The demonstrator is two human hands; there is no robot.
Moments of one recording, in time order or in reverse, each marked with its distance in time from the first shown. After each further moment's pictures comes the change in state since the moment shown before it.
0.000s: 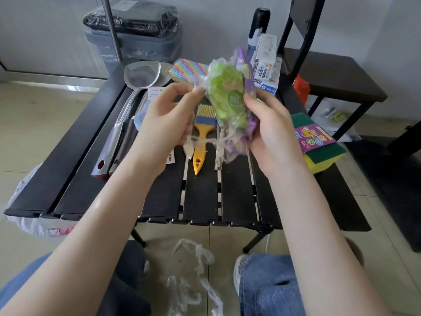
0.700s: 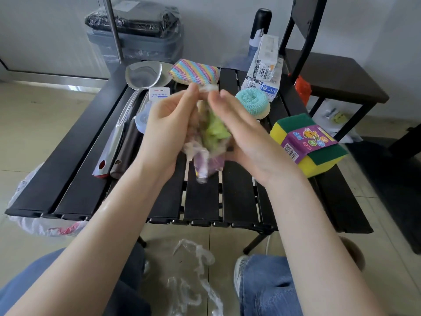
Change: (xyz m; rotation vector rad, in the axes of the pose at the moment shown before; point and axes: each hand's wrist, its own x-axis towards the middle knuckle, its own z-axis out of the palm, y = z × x) left_hand -0.008 -0.004 0.010 -0.156 -0.018 0.078; right_hand -0.006 0.012 0.010 -0.412 -0.430 0.059
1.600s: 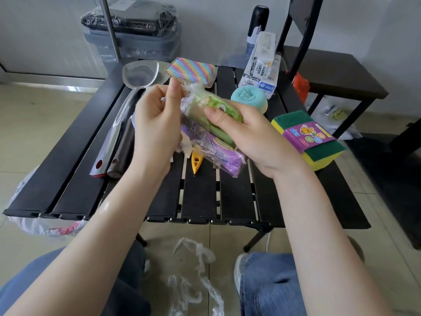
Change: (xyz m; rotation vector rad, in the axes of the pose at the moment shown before) left_hand 0.009 -0.010 -0.010 0.197 0.252 0.180; right_hand -0.010 -0.006 -0.011 -0.164 -0.047 -0.179
